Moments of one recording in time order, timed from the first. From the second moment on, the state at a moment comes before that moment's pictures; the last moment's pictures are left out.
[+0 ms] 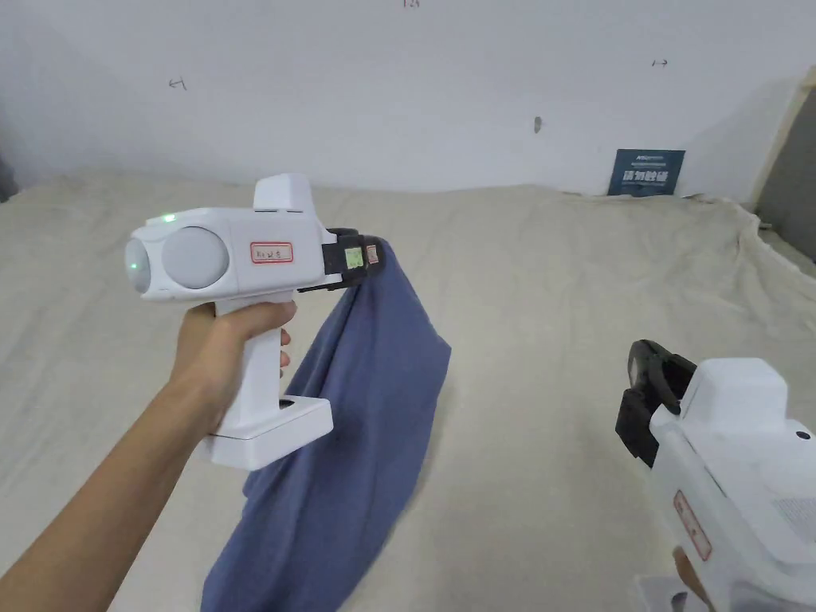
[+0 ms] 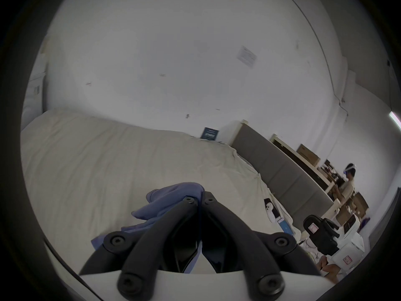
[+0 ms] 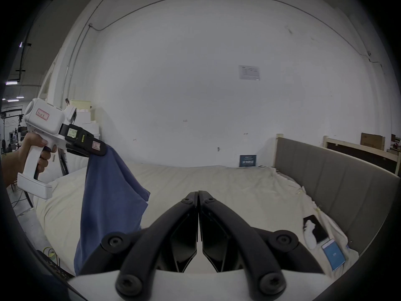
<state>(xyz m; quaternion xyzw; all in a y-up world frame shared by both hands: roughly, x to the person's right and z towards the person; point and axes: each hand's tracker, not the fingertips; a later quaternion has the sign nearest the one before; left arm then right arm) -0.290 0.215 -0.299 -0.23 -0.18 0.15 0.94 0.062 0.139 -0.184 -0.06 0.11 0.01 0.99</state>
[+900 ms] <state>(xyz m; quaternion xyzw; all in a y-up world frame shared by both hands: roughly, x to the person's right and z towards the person) -0.119 -0.037 -0.323 -0.51 -0.21 -0.04 0.83 0.132 0.111 -0.172 -0.10 0.03 0.00 0.99</state>
